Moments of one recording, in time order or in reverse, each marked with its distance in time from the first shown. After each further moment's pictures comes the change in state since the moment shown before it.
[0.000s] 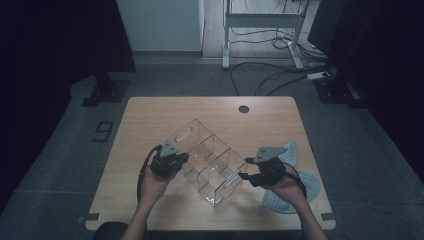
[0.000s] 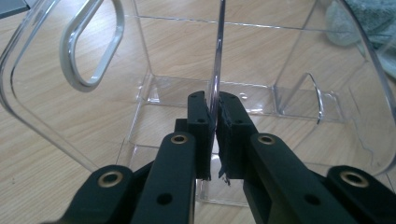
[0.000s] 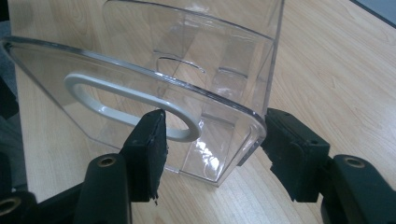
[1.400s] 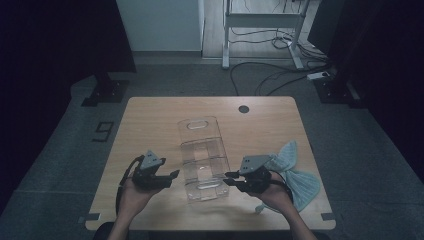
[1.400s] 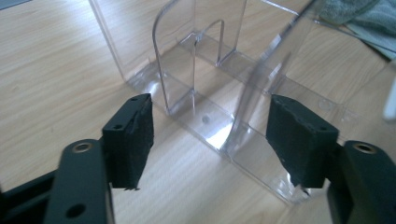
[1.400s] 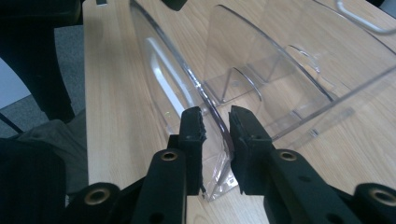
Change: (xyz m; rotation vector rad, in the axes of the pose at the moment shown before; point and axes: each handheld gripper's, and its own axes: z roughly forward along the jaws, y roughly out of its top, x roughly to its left) left arm 0.005 -0.037 -0.057 0.008 -0.002 -0.004; right arm 0.040 0.021 0.017 -0.056 0.153 -0.079
